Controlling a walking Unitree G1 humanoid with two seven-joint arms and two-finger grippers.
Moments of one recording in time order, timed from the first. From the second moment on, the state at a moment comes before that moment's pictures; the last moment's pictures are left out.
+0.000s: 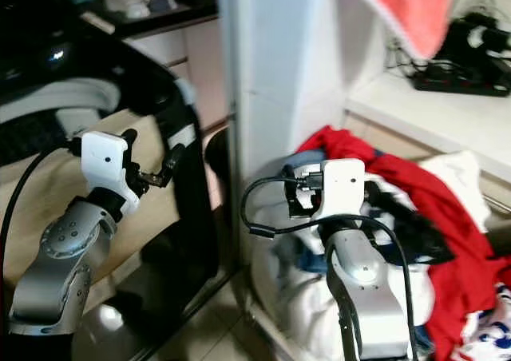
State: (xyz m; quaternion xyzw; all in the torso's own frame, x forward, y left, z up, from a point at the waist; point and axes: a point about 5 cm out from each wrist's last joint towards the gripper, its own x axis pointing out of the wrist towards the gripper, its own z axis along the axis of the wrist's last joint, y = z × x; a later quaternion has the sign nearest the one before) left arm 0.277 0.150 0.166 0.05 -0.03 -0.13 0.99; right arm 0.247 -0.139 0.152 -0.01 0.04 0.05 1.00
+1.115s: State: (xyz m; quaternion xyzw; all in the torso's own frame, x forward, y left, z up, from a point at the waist) left arm 0.280 0.135 0.168 0.04 -0.04 -0.13 0.99; right arm 0.248 -0.150 0.160 -0.01 0.03 0.03 1.00
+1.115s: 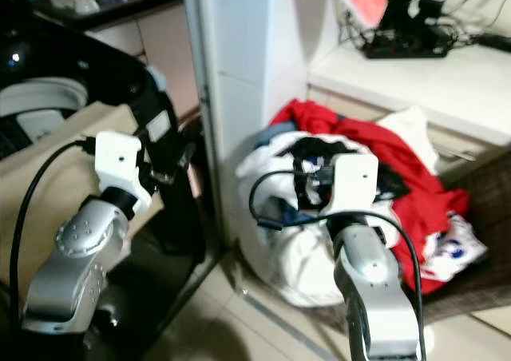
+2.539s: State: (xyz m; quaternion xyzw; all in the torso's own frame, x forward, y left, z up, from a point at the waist) left arm 0.280 0.164 0.169 0.05 -0.04 -0.10 0.99; right arm 0.247 -0.127 0.159 0.02 0.04 0.09 1.00
